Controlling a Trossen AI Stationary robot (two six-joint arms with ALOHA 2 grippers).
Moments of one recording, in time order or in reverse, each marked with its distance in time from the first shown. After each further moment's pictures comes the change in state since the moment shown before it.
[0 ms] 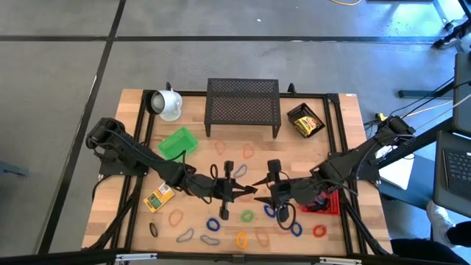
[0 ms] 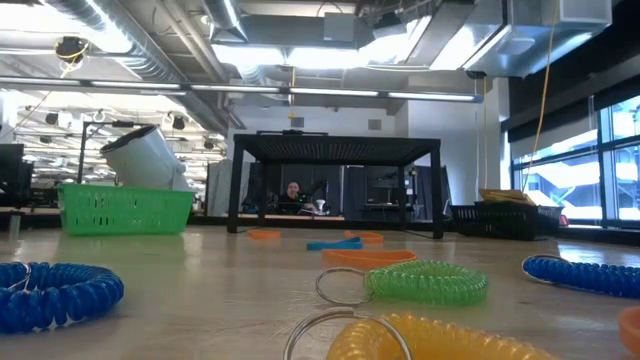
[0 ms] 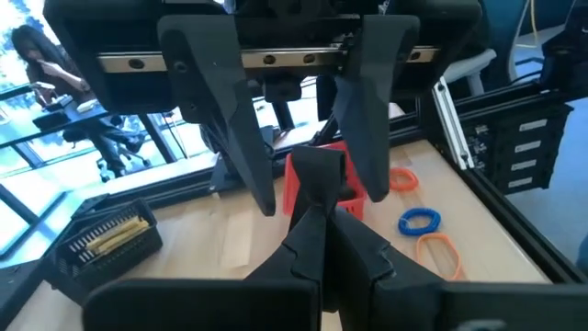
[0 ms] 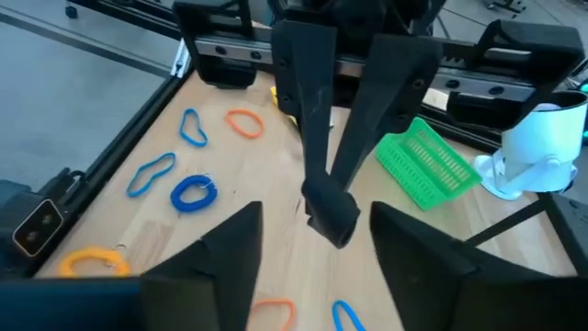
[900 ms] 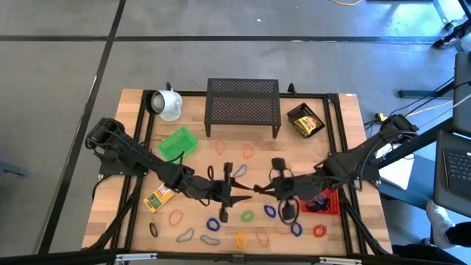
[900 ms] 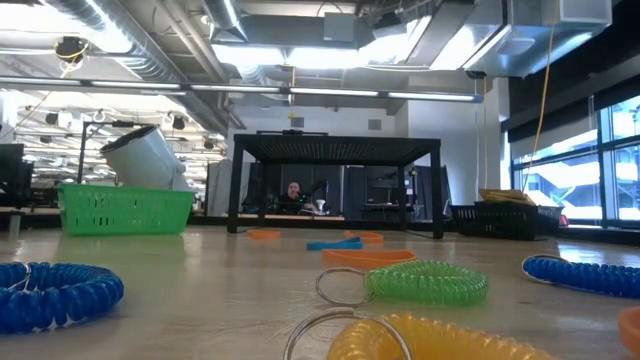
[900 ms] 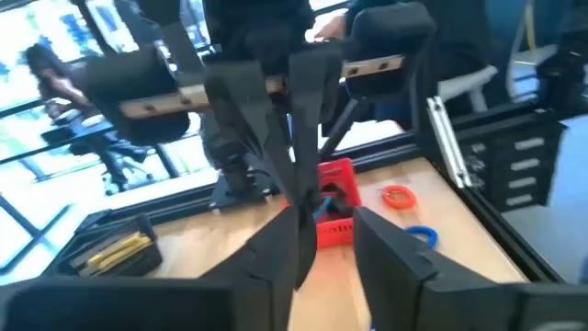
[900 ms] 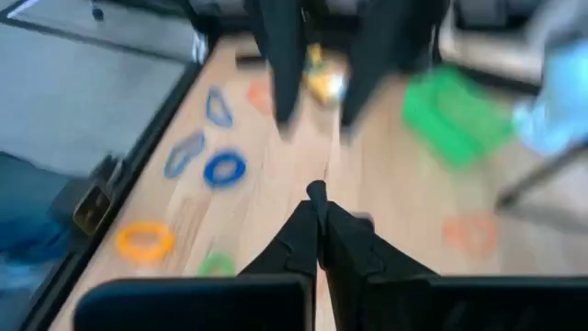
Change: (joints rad) left arm -0.023 0.000 0.001 0.050 -0.033 0.012; right arm -0.014 -0.062 -0.001 -0.165 -0.092 0.177
